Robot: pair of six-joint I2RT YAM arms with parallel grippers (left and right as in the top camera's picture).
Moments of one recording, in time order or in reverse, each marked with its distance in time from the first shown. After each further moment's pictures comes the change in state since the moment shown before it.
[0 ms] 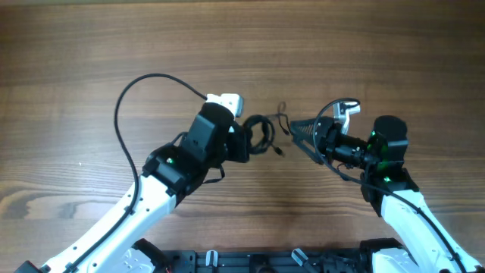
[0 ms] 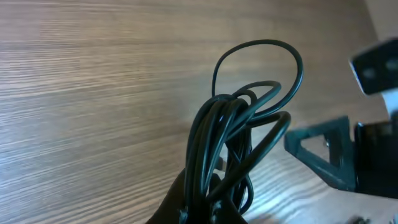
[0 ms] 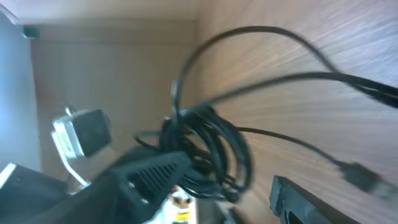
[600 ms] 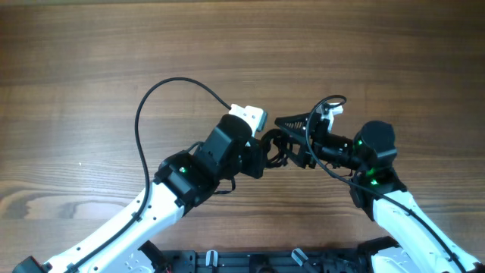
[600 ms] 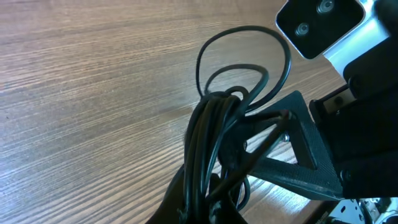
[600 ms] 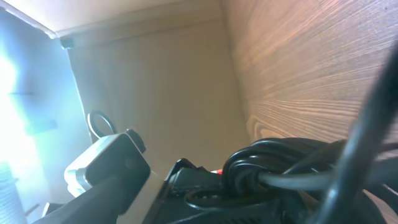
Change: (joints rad) left arm -0.135 0.000 0.000 0.016 0.005 0.035; right arm 0.153 0.000 -0.001 0.231 0.067 0.414
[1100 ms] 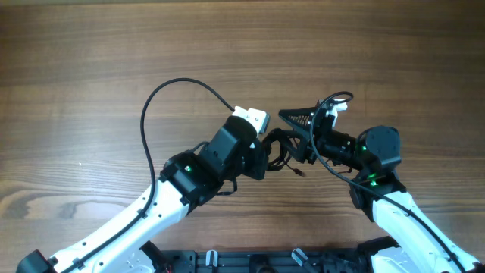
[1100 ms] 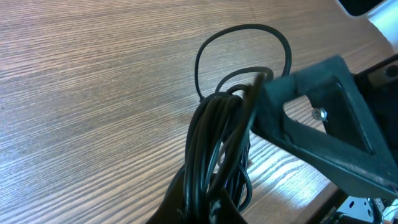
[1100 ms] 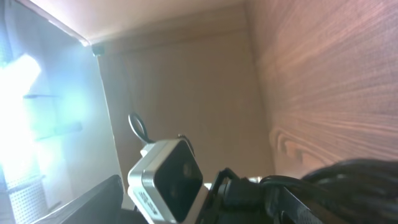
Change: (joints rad) left arm -0.015 0.029 0.004 -0.016 -0.010 0.000; right arm 0.002 0.000 -0.010 0.143 0.062 0.103
